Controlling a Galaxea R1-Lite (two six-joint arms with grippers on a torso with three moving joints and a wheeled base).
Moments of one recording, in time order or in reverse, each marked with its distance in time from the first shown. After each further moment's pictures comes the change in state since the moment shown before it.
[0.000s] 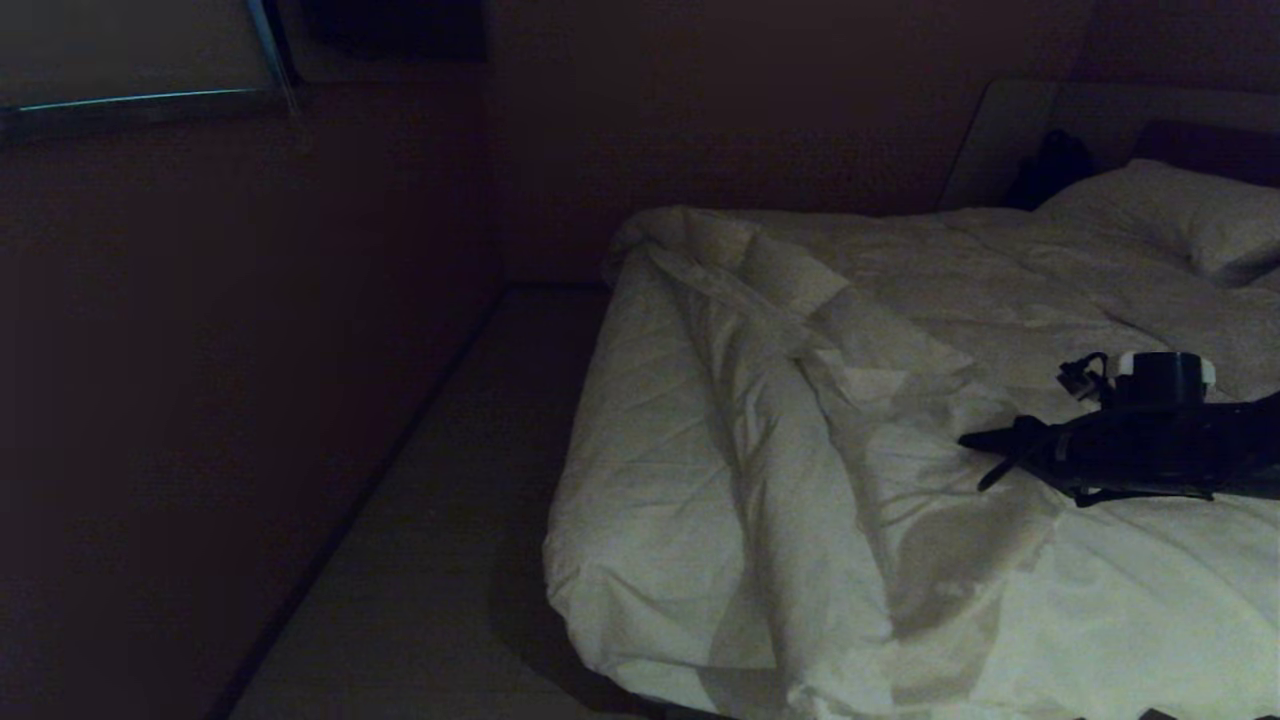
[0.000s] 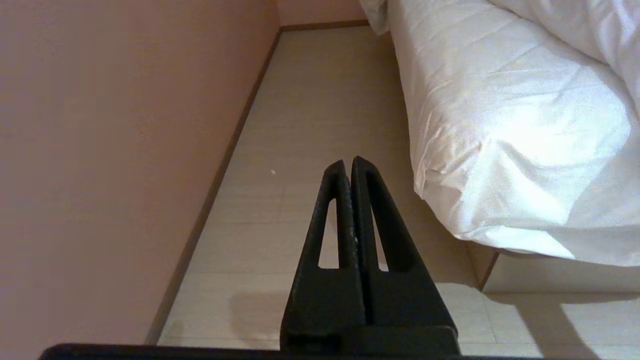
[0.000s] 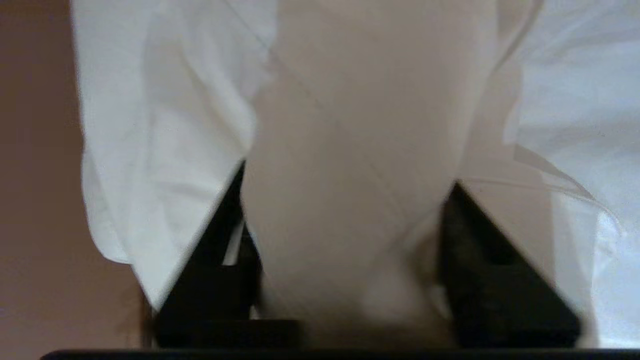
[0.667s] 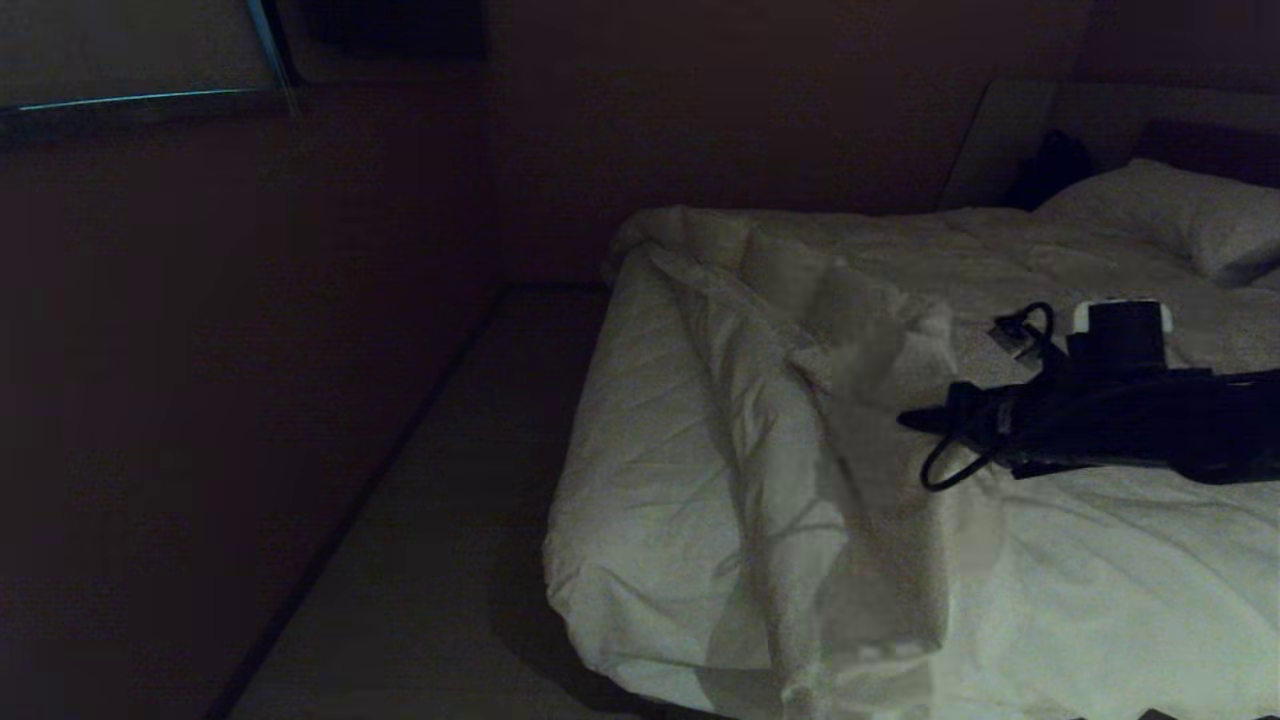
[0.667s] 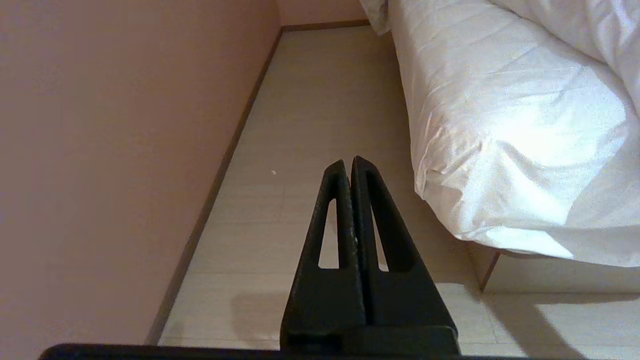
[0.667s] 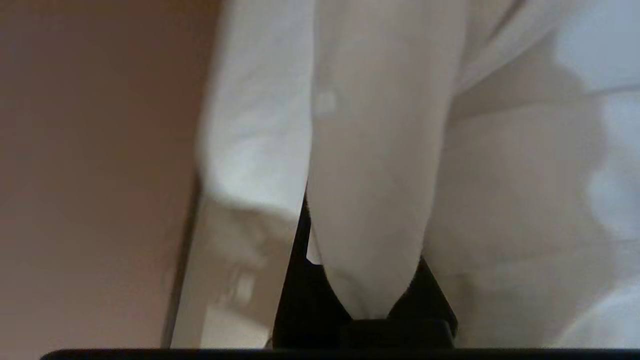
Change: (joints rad) left arm 0.000 0.000 0.000 0.000 0.000 0.000; right arm 0.291 -0.242 0.104 0.017 -0.016 0.067
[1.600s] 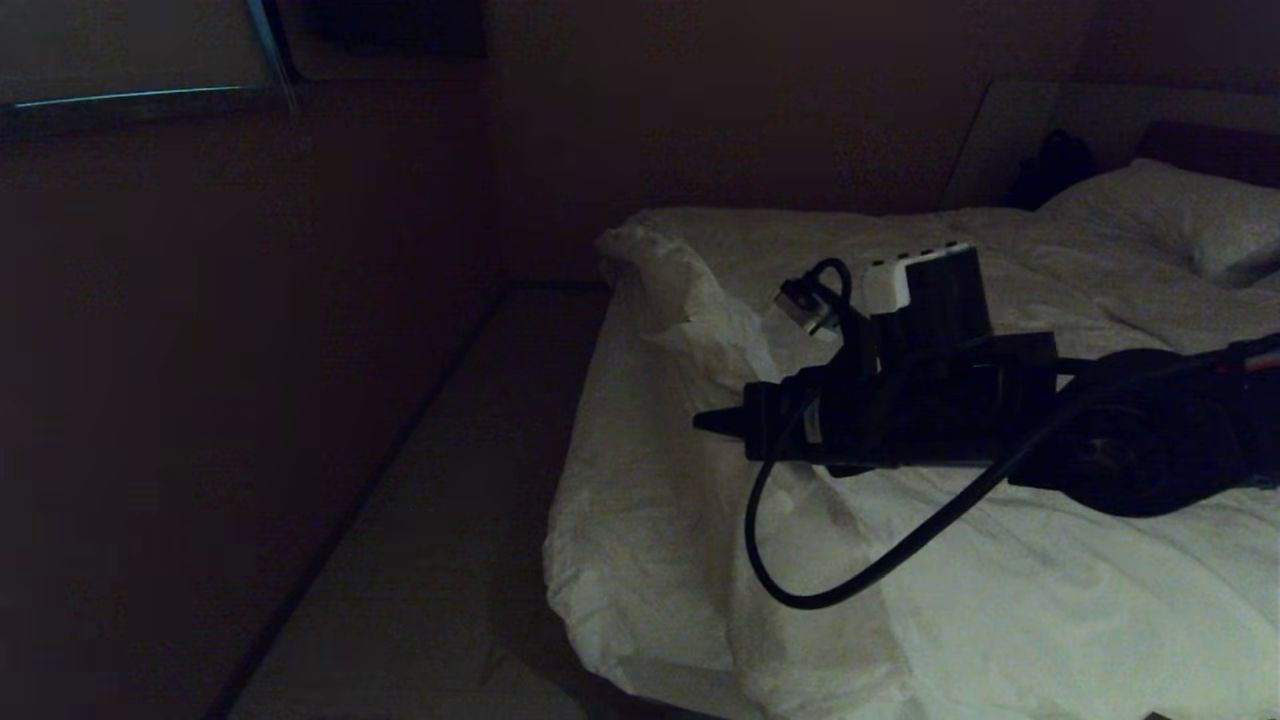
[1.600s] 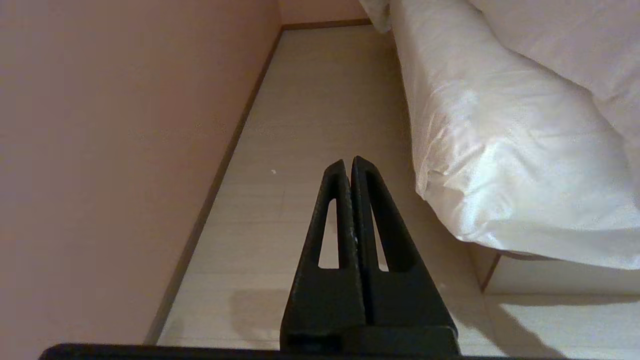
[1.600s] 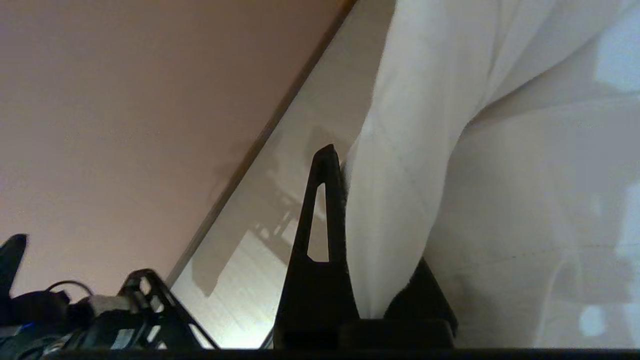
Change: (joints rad) left arm 0.000 0.000 0.000 0.000 0.000 0.000; right arm 0.622 -0.056 -0.170 0.098 -0.191 0.031
